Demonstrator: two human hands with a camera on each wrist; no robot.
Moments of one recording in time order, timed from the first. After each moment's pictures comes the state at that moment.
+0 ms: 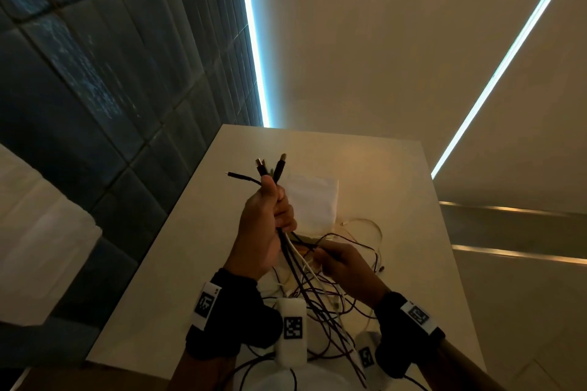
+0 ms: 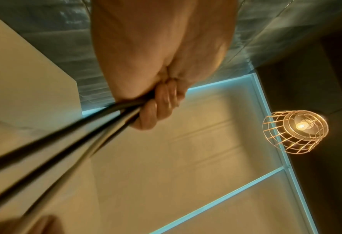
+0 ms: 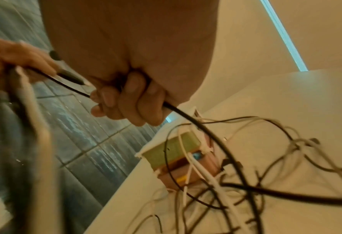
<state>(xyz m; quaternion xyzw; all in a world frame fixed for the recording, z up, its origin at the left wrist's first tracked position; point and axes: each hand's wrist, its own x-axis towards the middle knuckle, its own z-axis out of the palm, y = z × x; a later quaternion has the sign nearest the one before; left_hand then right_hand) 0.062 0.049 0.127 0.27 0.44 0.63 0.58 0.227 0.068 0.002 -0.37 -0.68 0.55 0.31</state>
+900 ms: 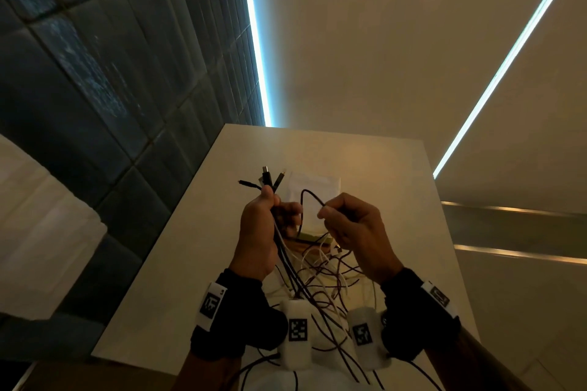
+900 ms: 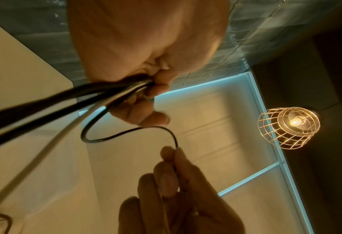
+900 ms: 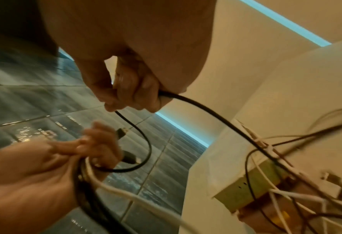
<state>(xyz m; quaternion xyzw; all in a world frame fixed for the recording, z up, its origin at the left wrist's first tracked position) 0.061 0.036 0.130 0.20 0.51 0.61 0.57 0.221 0.065 0.104 -0.32 -0.57 0.60 0.46</state>
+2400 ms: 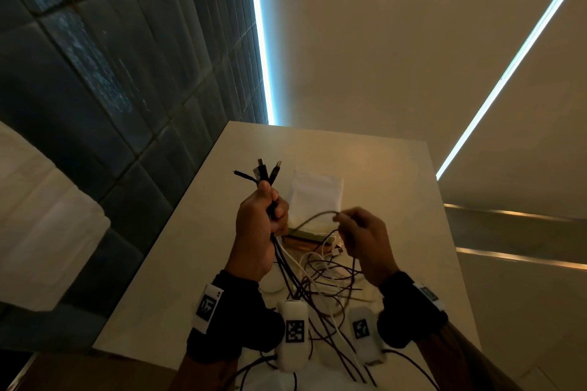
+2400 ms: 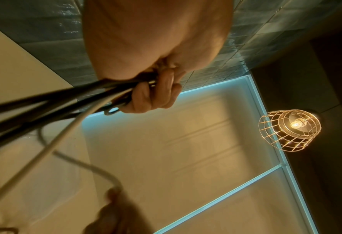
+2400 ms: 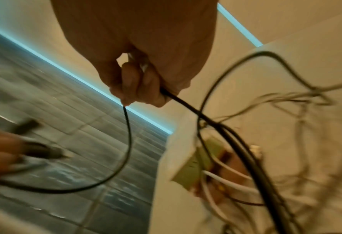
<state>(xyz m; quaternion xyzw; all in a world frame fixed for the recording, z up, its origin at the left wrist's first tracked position) 0.054 0.031 0.132 0.23 0.48 0.65 0.55 0.230 0.080 0.050 -0.45 -0.50 0.59 0.45</state>
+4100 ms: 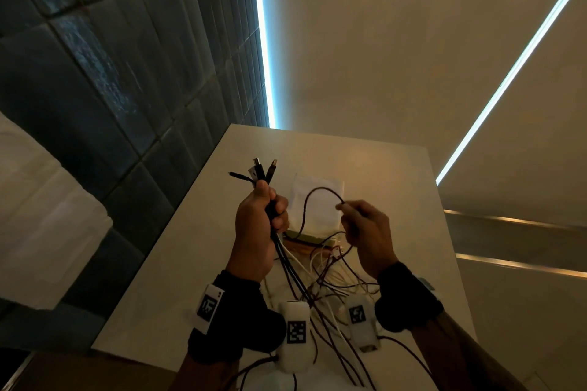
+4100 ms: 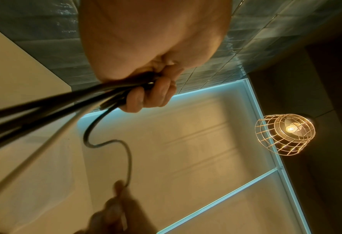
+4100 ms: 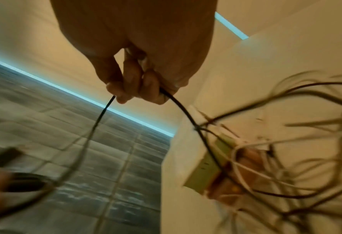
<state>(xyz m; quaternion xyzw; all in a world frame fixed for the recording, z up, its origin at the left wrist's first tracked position) 0.053 0.029 0.136 0.21 0.47 0.67 0.53 0.225 0.095 0.055 -0.44 -0.45 0.60 0.49</state>
